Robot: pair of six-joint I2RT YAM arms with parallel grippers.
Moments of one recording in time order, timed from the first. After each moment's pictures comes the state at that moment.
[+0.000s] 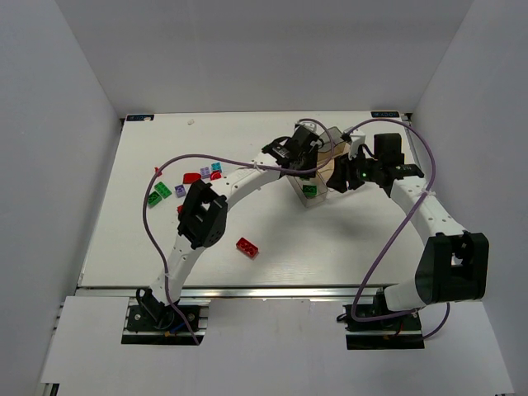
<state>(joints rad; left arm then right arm) -0.80 2.32 2.13 -0.60 -0.19 -0.49 0.13 1.43 1.08 -0.42 -0.60 -0.24</state>
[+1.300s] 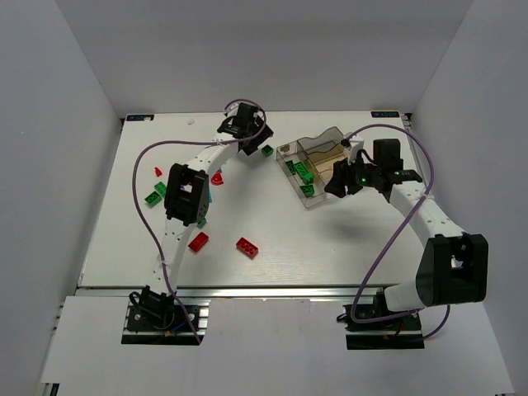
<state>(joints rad) -0.42 2.50 2.26 -0.46 -0.10 -1.00 0.13 1.41 1.02 -0.38 -0.64 -0.24</state>
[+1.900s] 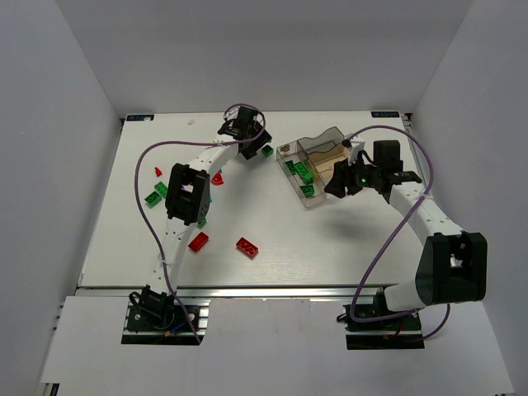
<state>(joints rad) -0.42 2.55 2.26 -0.49 -0.09 -1.00 0.12 1.42 1.00 -0.35 -0.65 -0.21</state>
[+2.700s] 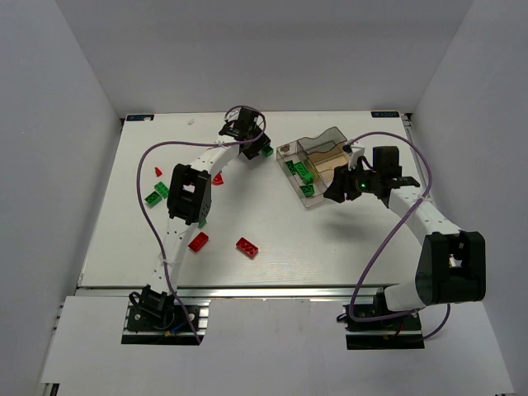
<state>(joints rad) -0.42 2.58 2.28 -0.50 -0.09 -1.01 0.12 1.42 0.93 -0.30 -0.67 -0.16</state>
